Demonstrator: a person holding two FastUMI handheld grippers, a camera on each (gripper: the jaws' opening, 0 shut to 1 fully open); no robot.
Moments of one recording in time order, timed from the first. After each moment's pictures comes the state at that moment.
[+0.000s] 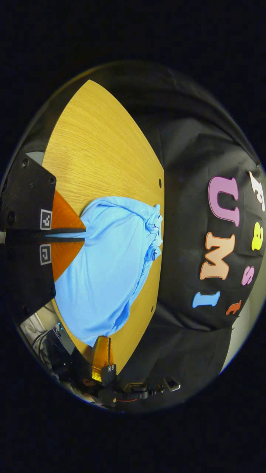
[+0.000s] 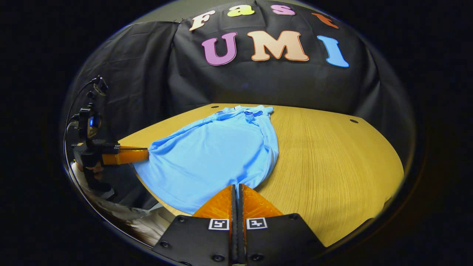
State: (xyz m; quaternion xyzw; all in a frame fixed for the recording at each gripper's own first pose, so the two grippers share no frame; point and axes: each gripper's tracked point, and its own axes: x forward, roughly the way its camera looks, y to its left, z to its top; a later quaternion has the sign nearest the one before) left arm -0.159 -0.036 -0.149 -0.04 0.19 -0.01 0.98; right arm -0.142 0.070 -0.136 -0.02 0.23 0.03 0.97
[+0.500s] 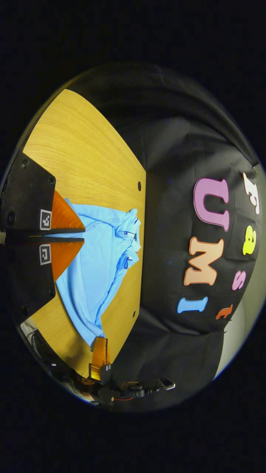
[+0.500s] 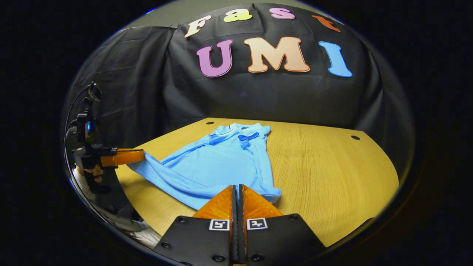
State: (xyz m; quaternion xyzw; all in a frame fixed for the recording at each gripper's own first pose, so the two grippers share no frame) left arm -0.095 -0.005 -0.079 -0.04 0.14 0.00 0.99; right arm -0.061 0.050 -0.071 -0.02 0.20 0.03 0.98
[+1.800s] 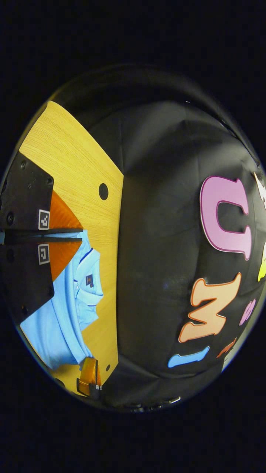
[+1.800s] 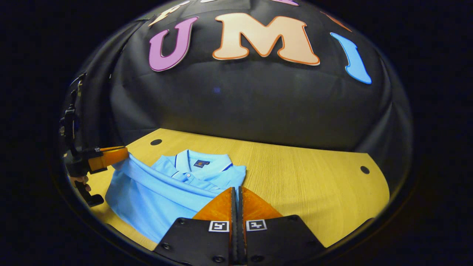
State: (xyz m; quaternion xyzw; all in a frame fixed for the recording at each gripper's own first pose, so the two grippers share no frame) left arm 0.211 0.112 -0.065 -0.03 0.15 0.09 0.98; right arm 0.245 -0.019 -0.088 -0.02 0.22 -0.09 0.97
